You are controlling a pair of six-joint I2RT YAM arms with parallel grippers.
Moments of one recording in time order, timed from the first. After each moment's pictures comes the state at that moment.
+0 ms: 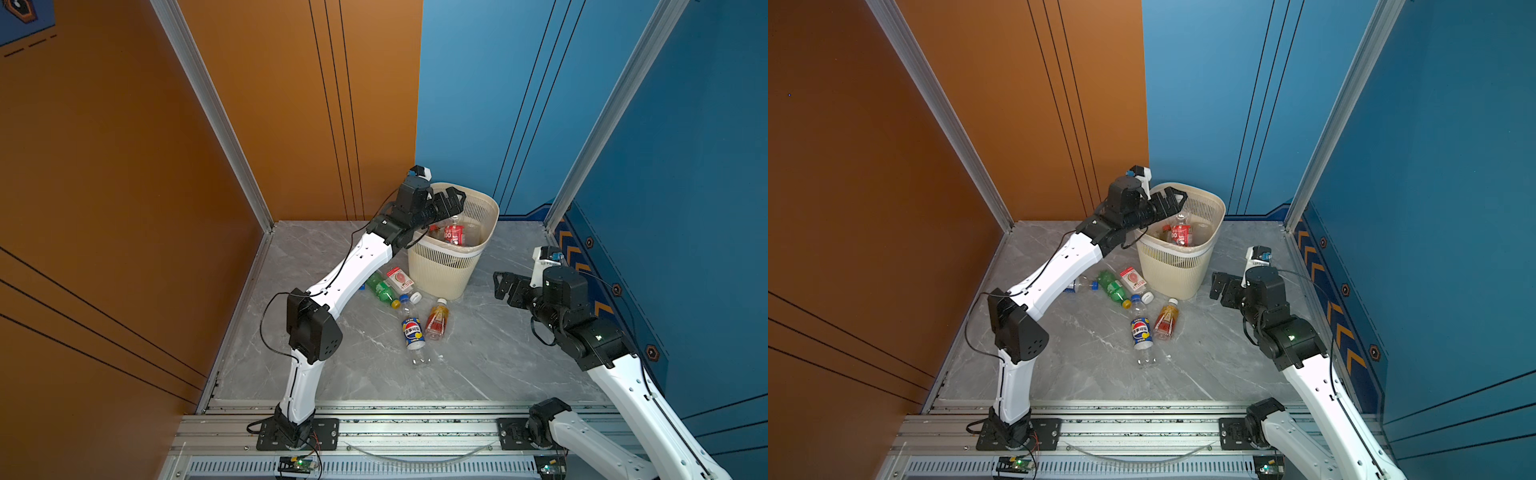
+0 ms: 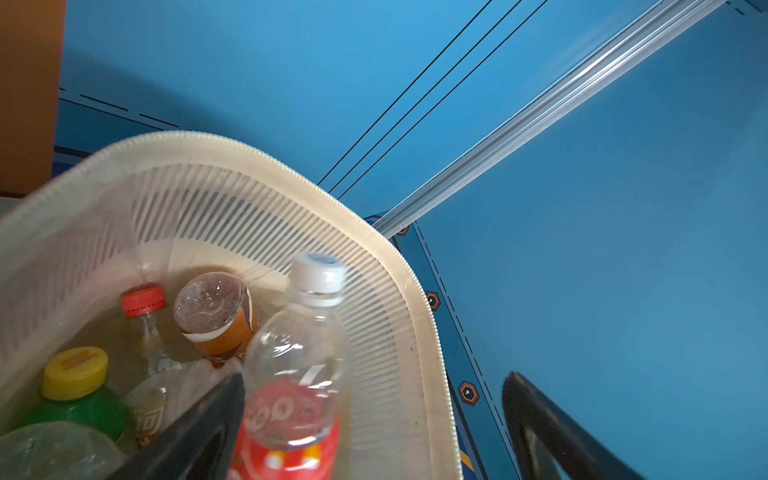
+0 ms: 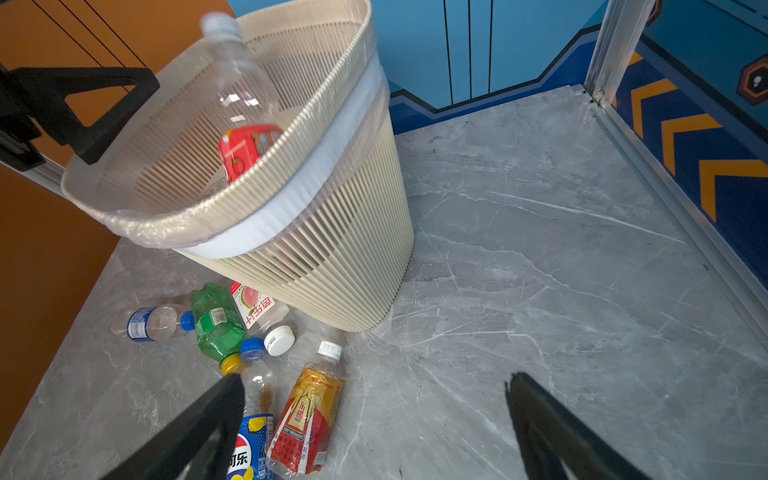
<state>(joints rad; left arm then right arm) -0.65 2.07 2.18 -0.35 0.10 -0.80 0.34 0.85 0.99 -0.64 0.17 0.45</state>
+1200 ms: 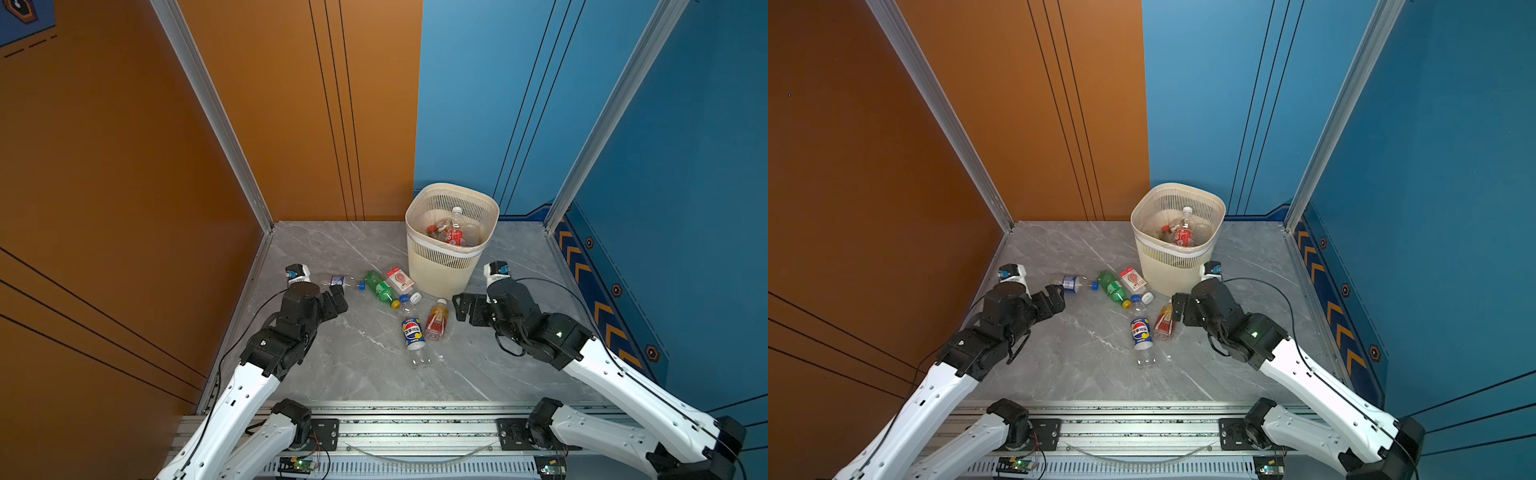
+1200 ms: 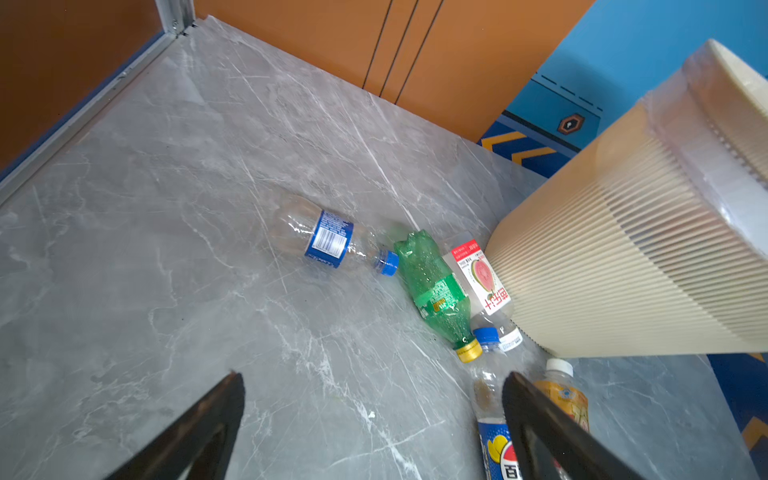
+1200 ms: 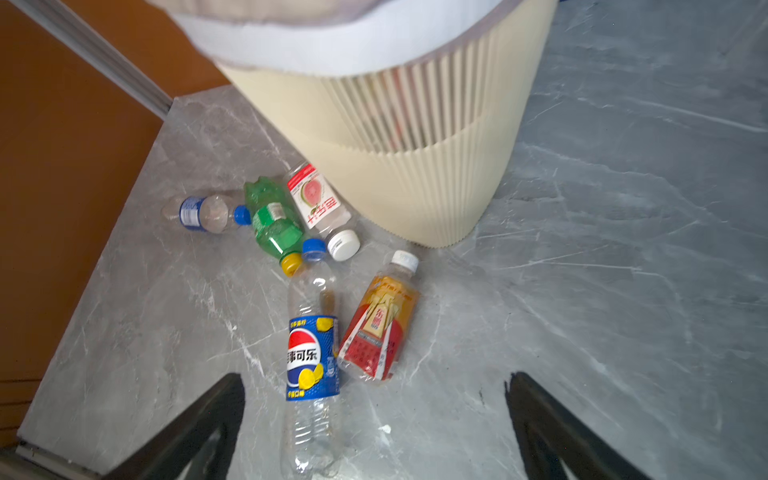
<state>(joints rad) -0.37 0.79 0.82 -0.59 -0.26 -0.62 0.80 1.01 0.99 -0.68 0.30 0.66</state>
